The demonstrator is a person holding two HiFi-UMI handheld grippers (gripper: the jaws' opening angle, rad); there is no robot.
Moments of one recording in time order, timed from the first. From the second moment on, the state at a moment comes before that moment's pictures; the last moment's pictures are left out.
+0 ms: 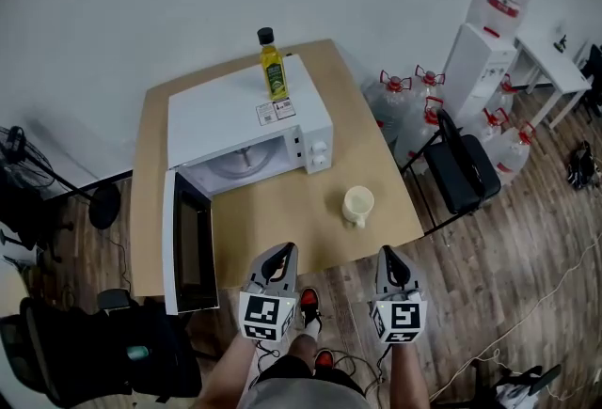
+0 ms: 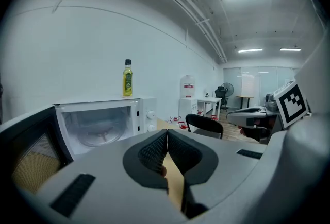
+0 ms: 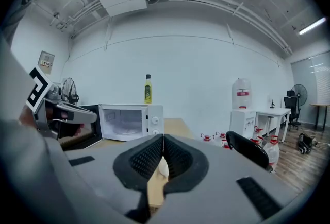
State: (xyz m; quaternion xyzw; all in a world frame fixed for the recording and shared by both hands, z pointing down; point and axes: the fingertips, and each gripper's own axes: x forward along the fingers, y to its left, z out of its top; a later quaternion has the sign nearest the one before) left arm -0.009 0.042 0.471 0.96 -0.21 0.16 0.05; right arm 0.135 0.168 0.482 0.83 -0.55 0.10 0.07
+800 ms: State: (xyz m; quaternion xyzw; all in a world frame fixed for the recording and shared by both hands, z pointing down) left arm 0.034 -0.027 0.552 0.95 -0.20 0.21 0.08; right arm 0.177 0.097 0.584 0.82 -0.54 0.18 0.08
